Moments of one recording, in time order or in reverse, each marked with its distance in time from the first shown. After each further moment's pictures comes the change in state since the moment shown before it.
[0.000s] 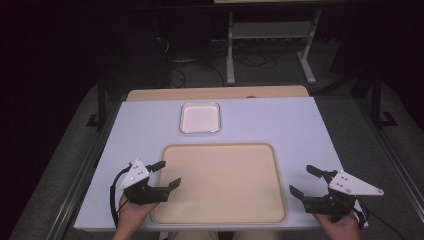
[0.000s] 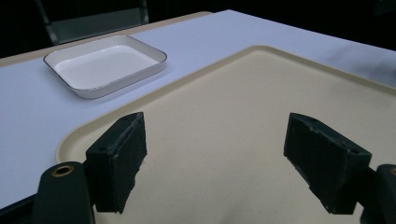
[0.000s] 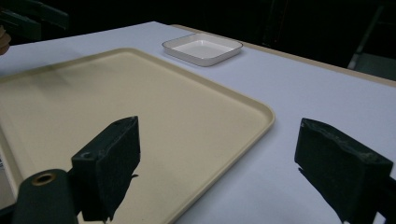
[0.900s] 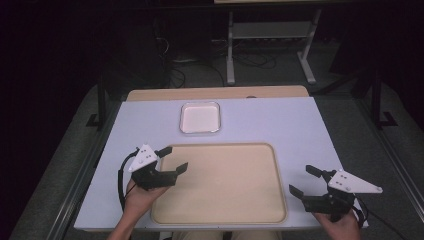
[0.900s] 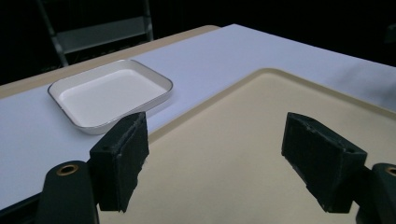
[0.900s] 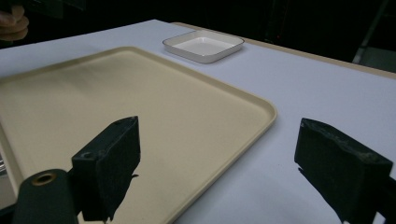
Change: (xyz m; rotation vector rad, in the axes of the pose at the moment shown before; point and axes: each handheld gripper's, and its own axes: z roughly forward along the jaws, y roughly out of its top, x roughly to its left) left arm 0.012 0.037 0.025 0.002 0.028 0.002; right arm -0.004 -0.001 0.003 0.007 0.011 0.024
